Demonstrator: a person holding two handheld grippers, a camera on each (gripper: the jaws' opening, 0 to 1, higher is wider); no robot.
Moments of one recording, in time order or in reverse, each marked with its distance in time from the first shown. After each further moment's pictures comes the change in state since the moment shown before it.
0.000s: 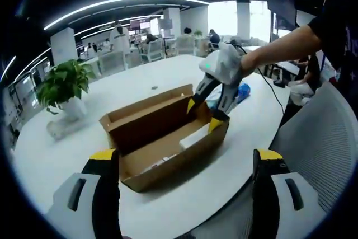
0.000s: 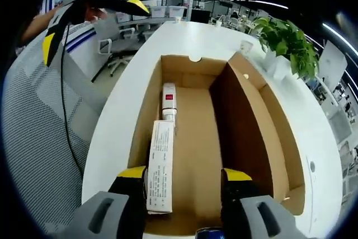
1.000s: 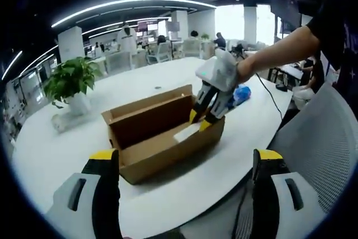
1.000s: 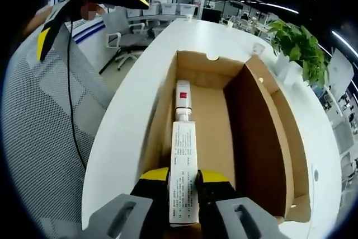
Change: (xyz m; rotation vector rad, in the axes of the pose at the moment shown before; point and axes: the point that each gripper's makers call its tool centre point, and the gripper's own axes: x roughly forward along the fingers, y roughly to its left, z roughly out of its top) left arm -0.010 -0.016 -0.006 -0.022 -0.029 0.032; right arm 0.005 0.019 0.002 -0.074 0.011 0.026
